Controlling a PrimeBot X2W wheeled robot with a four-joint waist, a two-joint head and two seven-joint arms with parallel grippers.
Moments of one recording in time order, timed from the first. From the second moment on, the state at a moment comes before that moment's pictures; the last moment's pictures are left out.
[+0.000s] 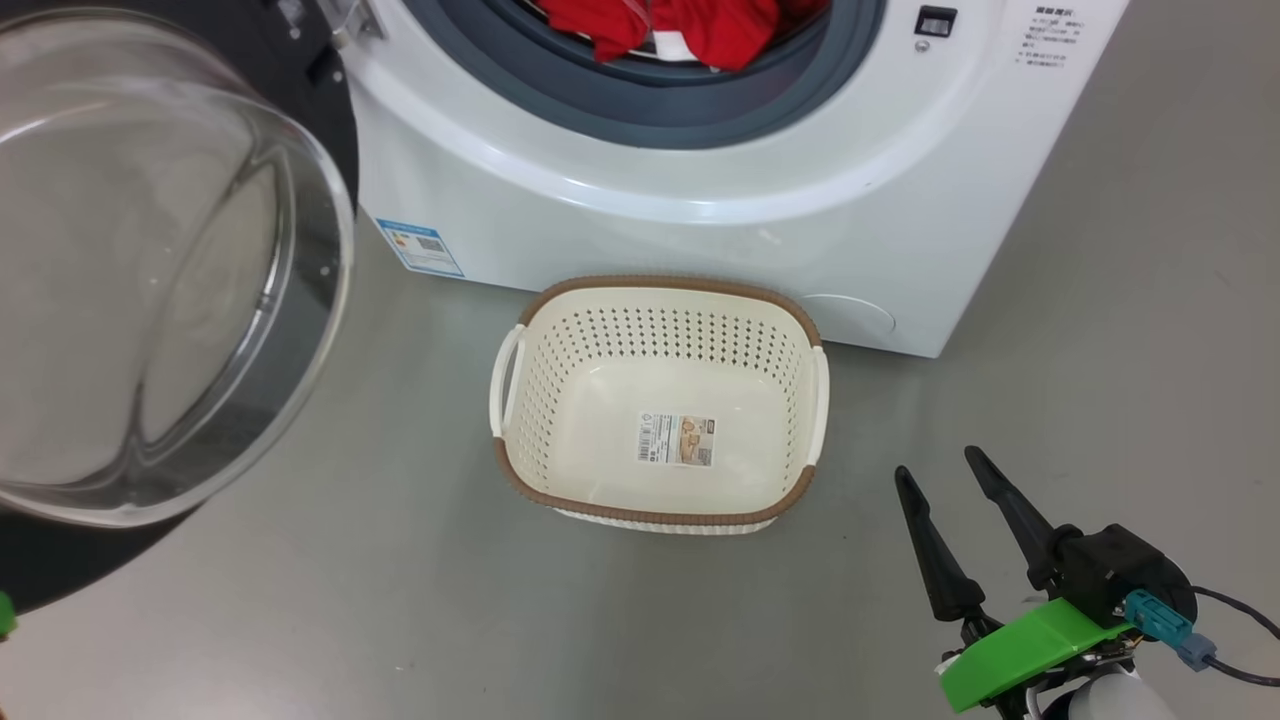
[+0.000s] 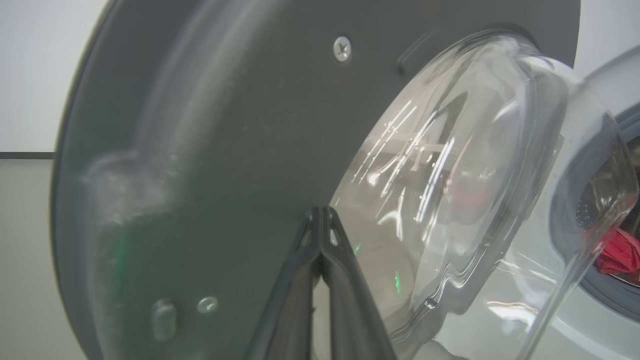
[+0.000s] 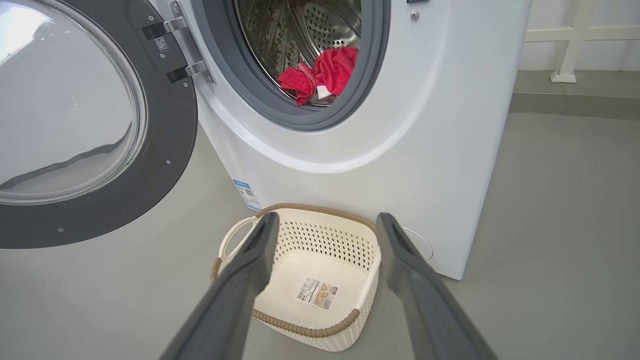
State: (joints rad) left arm -0.39 0.16 0.59 0.51 -0.27 -0.13 -0.26; right arm -0.09 -0.10 0.13 0.27 0.30 0.12 -0.25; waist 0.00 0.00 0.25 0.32
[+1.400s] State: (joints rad) left arm -0.03 0.10 0.34 0.27 -0.34 -0.13 -0.26; right arm -0.04 -0.09 0.13 0.27 0.30 0.12 -0.25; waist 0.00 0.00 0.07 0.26
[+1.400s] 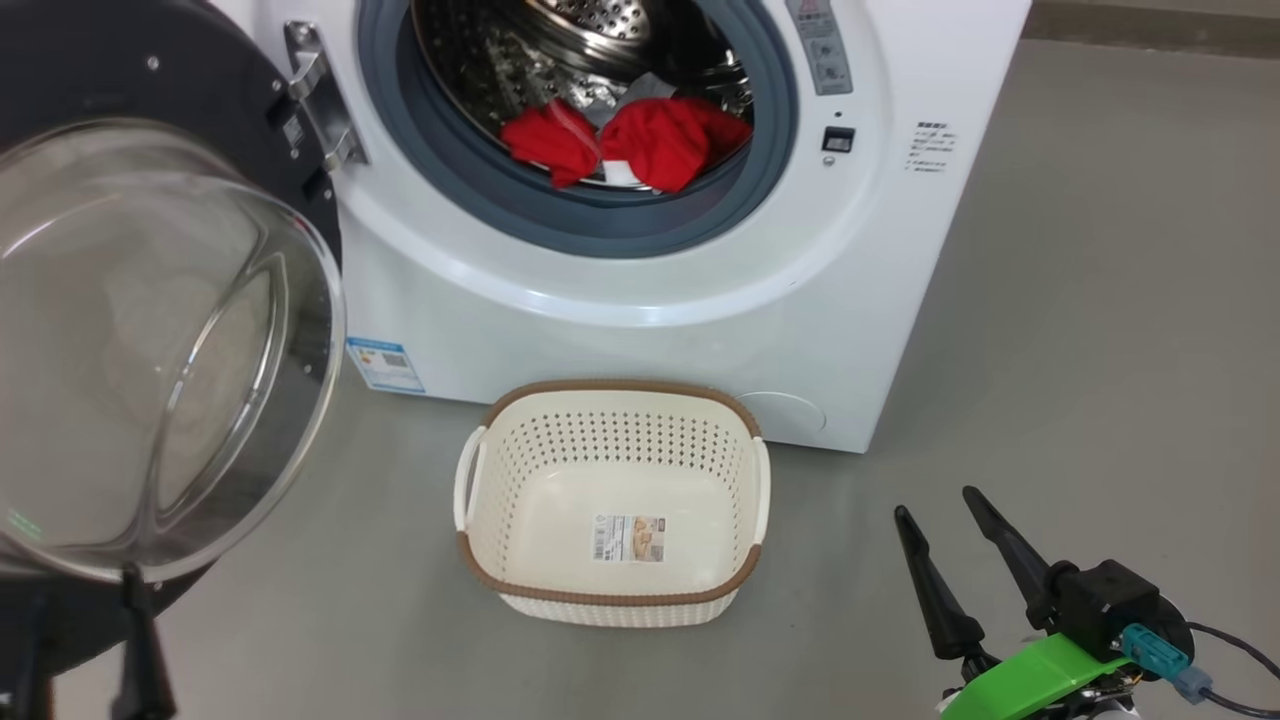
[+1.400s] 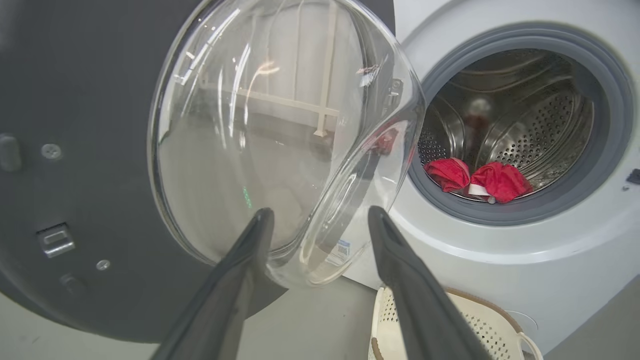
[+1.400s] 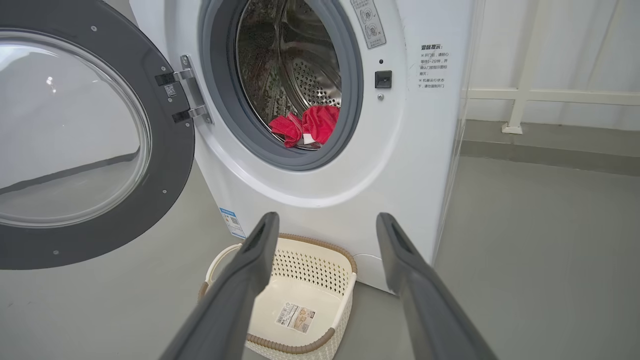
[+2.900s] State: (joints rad) left arm 0.06 0.16 0.01 0.12 -0.41 -0.13 -0.26; right arm 0.00 -0.07 0.00 0.22 0.31 0.12 -0.25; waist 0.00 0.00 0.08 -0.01
